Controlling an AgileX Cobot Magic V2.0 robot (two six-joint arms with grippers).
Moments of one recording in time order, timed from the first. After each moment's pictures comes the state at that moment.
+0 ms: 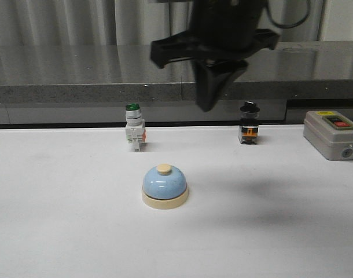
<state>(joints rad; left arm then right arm) -0.09 -0.01 0.00 -0.11 0.01 0.07 0.61 1.75 -1.41 -0.04 0.86 0.10</state>
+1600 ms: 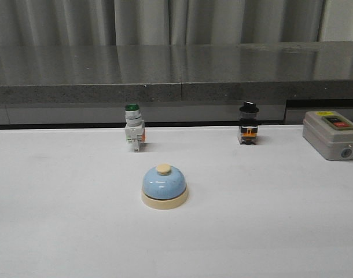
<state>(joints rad) -0.09 -0.01 0.00 -0.11 0.01 0.07 0.07 0.07 -0.43 -0.04 0.74 0.13</state>
